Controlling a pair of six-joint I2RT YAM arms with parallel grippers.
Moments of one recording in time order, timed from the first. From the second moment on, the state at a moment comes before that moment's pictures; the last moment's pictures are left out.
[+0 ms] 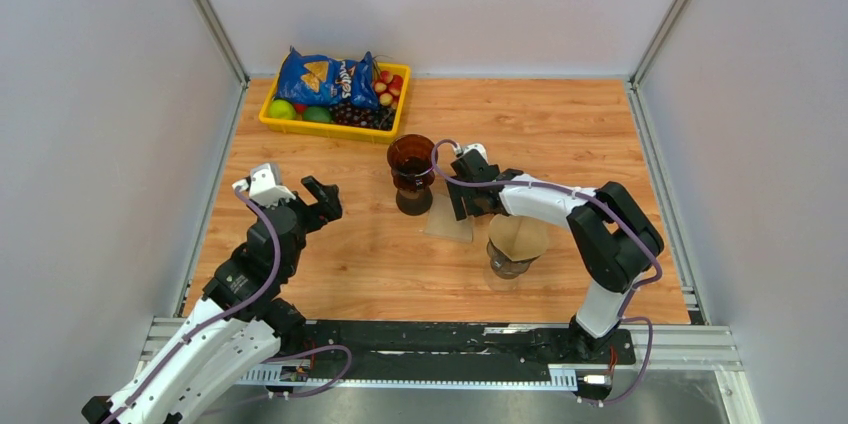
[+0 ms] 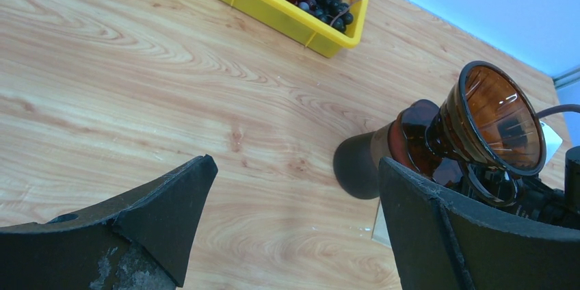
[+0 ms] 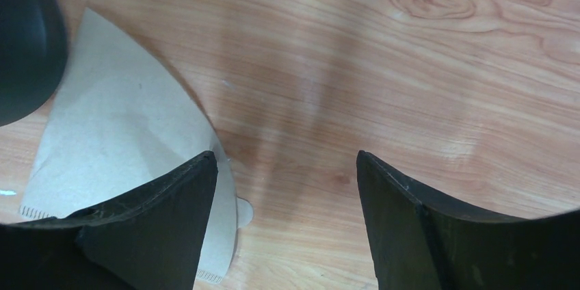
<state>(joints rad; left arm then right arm) -0.62 0.48 0.59 -0.41 -0.62 -0.61 0.68 1.75 1.04 -0.33 0.26 0.31</state>
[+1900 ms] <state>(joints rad) -0.62 0.46 0.59 -0.41 -0.63 -0.62 0.49 1.80 1.08 -0.31 0.24 0.41</state>
